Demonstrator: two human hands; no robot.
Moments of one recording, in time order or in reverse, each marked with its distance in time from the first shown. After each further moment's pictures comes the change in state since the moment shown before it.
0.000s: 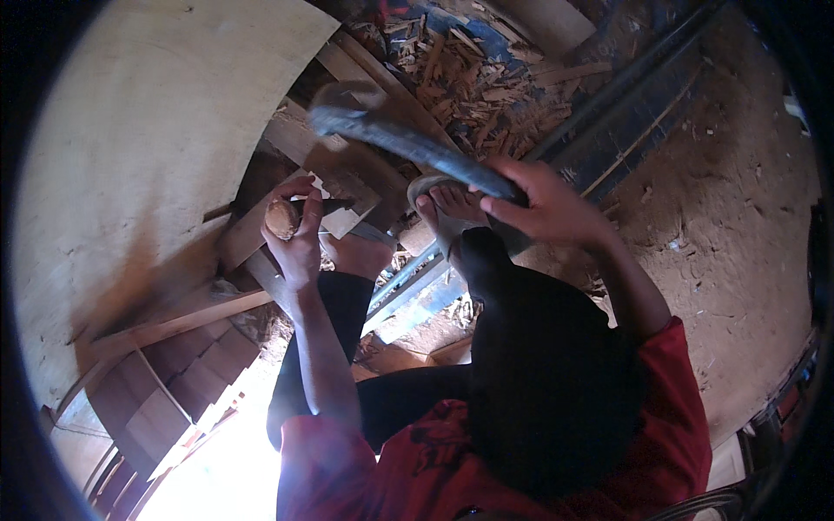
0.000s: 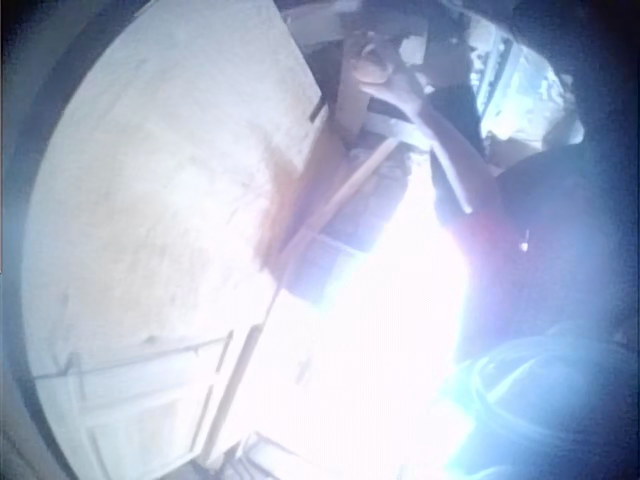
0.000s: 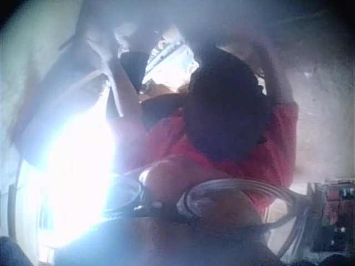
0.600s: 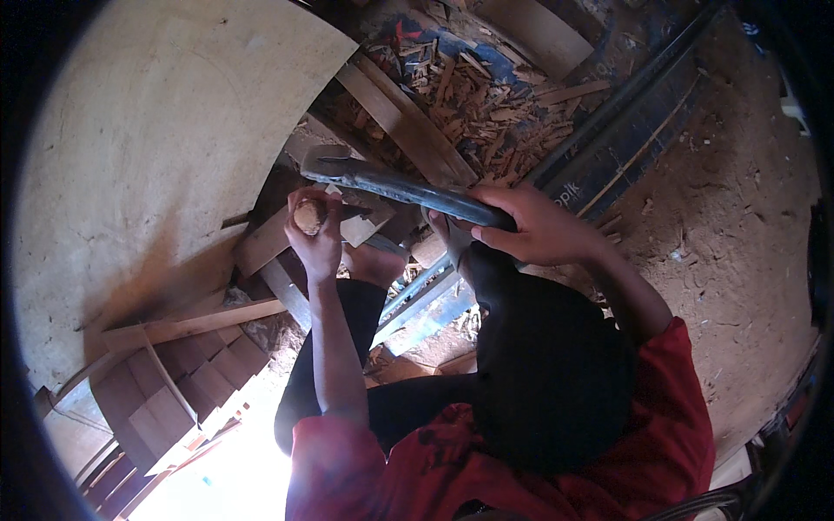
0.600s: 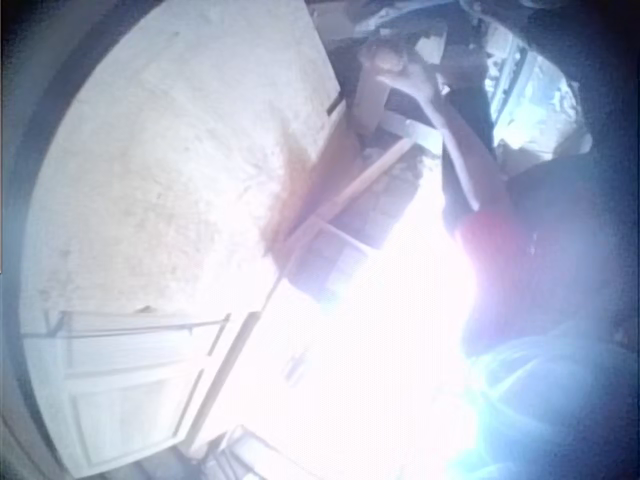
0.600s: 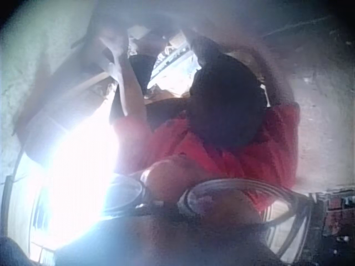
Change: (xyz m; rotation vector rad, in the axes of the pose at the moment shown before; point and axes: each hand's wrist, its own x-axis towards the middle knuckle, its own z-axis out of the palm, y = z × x) left_hand 0.003 -0.015 -0.004 0.038 0.074 0.061; right_hand 0.000 -0.034 0.013 -0.063 -0.105 -0.114
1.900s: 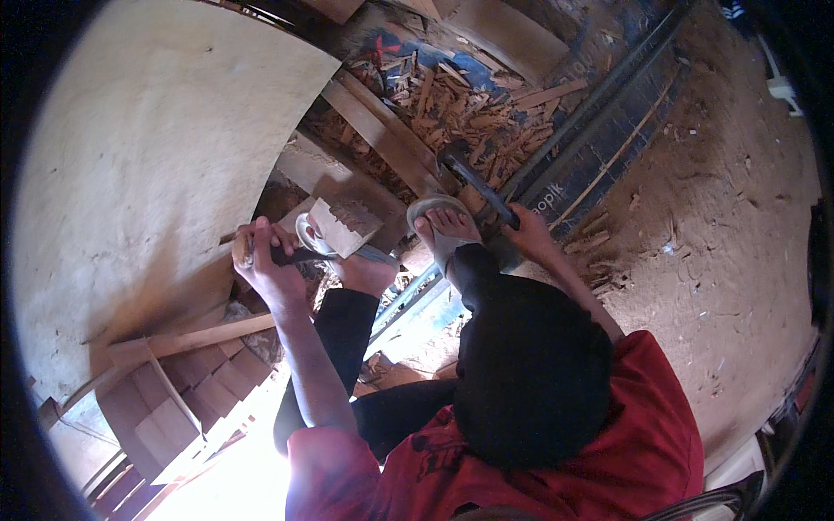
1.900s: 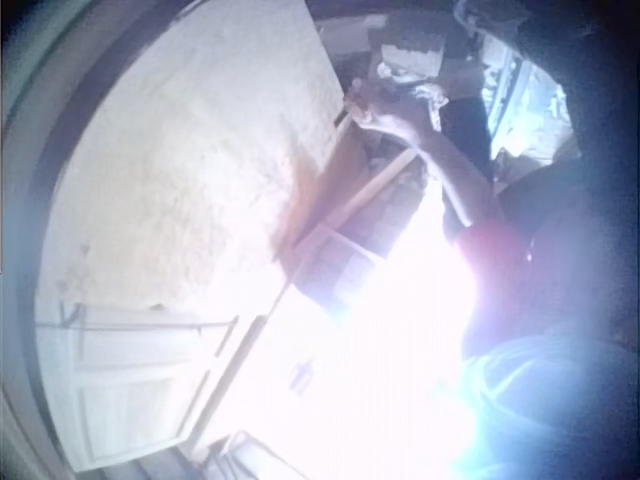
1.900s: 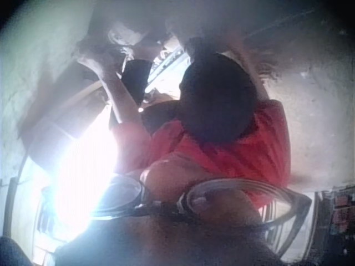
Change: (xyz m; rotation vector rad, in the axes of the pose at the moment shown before) left_hand 0.011 0.074 -0.021 -0.431 0.155 -0.165; right_hand -0.028 0.208 0.057 -0.139 0.514 0.419
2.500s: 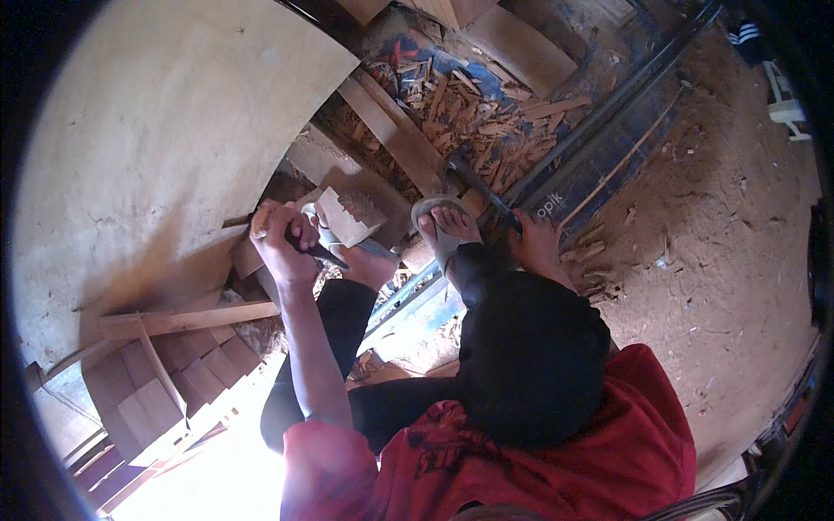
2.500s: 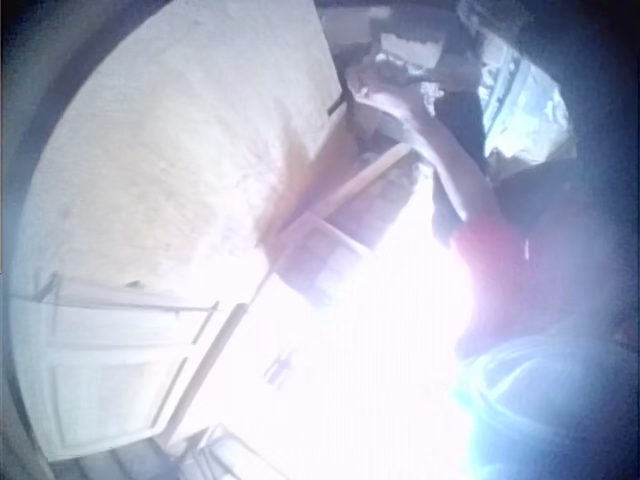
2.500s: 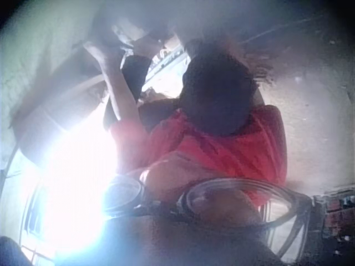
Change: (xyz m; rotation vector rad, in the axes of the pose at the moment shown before) left_hand -0.007 0.004 0.000 -0.224 0.006 -0.228; right_hand -0.027 -0.006 0.007 -0.488 0.257 -0.095
